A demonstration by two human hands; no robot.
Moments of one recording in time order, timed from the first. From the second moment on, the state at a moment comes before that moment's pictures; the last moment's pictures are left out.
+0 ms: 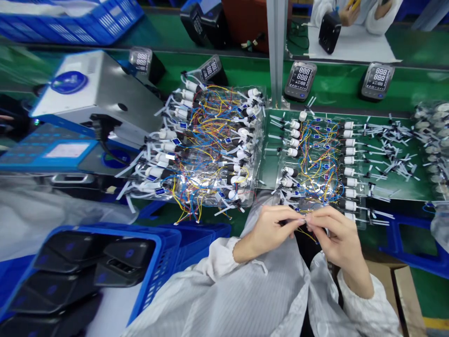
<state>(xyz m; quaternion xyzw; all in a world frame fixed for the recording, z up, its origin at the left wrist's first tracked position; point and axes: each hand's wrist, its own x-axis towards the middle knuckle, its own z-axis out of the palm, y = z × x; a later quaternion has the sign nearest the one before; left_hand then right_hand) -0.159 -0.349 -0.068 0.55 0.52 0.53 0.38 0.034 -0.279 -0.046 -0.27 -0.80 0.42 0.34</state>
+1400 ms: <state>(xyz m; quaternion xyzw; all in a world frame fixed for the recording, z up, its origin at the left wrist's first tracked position) -0.165 -0.343 -0.082 0.58 0.38 0.62 0.37 0.047 -0.290 -0.072 -0.25 -0.69 0.56 0.39</state>
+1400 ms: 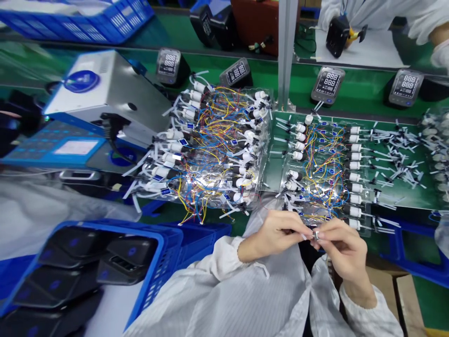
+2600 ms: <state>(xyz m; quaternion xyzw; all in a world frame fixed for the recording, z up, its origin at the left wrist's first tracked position) -0.166 -0.316 -0.101 0.72 0.66 0.18 0.14 -0.074 -0.130 0.039 -0.24 -0.75 0.55 0.28</state>
